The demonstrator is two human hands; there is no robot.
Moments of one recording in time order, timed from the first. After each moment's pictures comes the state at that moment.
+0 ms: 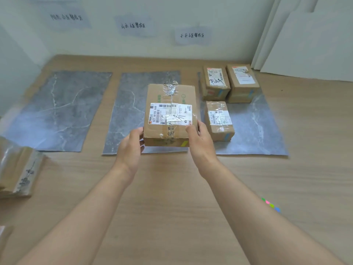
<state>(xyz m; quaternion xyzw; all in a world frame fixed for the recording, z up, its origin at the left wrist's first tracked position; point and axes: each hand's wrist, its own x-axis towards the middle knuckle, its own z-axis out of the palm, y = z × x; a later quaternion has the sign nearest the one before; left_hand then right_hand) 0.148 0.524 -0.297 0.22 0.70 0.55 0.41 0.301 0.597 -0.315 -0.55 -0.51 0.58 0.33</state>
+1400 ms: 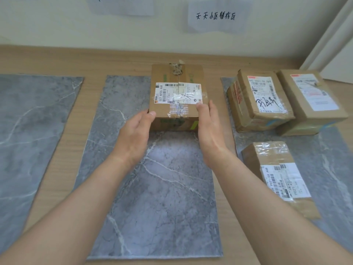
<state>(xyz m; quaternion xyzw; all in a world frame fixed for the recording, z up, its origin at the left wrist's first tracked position) -0.012 0.807 -0.431 0.40 0.69 0.45 0.40 0.150 0.869 -0.423 -0.60 -0.47 0.56 0.33</state>
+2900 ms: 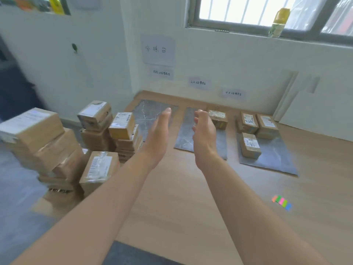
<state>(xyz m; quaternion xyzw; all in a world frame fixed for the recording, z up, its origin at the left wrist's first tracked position) 0.061 0.195 -0.077 0.35 0.61 0.62 0.36 0.160 0.257 -0.069 -0.44 -0.52 0.60 0.42</state>
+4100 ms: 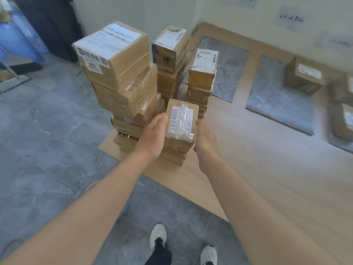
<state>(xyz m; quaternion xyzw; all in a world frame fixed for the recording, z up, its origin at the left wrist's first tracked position) -0.181 0.028 -0.262 0.23 0.74 0.53 0.35 -0.073 0.118 -0.248 -0.55 -0.53 0.63 0.16</state>
